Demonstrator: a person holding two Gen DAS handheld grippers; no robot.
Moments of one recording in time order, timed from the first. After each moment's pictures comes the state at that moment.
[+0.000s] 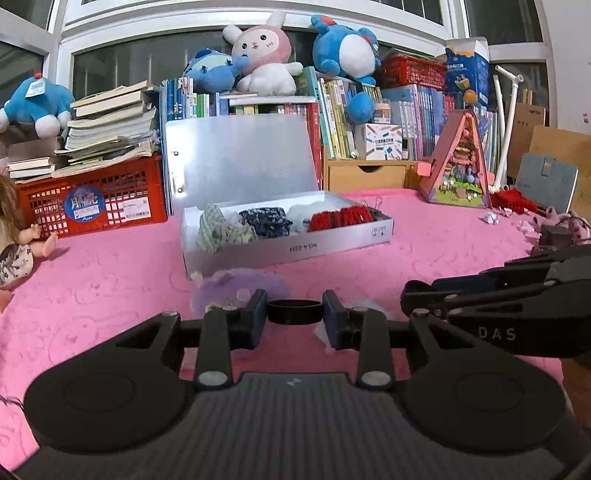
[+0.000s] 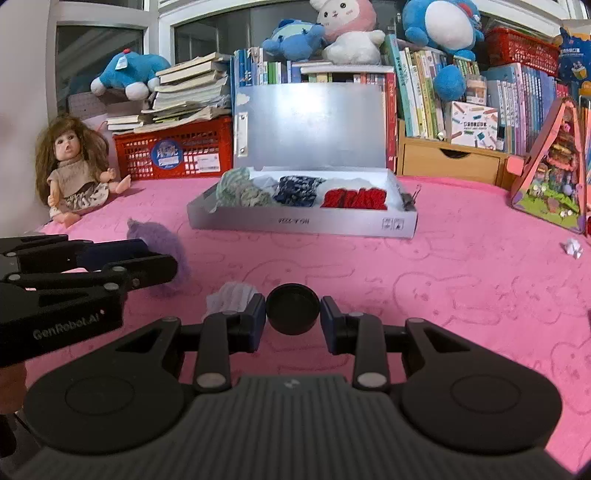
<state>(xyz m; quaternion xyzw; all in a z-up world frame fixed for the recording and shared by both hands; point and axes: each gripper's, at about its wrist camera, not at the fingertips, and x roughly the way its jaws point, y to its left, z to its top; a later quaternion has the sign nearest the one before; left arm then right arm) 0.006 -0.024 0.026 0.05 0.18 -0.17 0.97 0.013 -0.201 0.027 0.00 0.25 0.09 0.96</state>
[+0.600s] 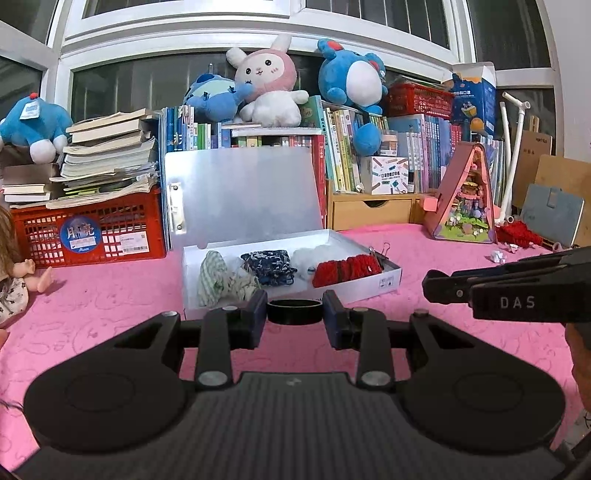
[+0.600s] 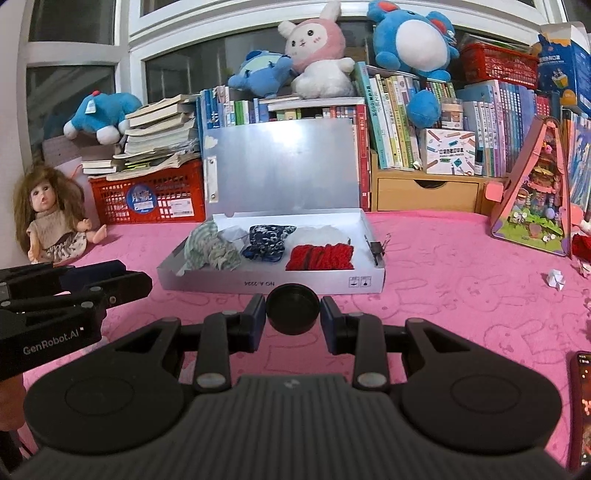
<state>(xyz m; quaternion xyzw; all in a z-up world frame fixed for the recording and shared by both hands) 0.040 -0.029 0.065 0.03 0.15 -0.17 0.97 0.044 -0.227 0.069 0.03 0.22 0.06 0.97</state>
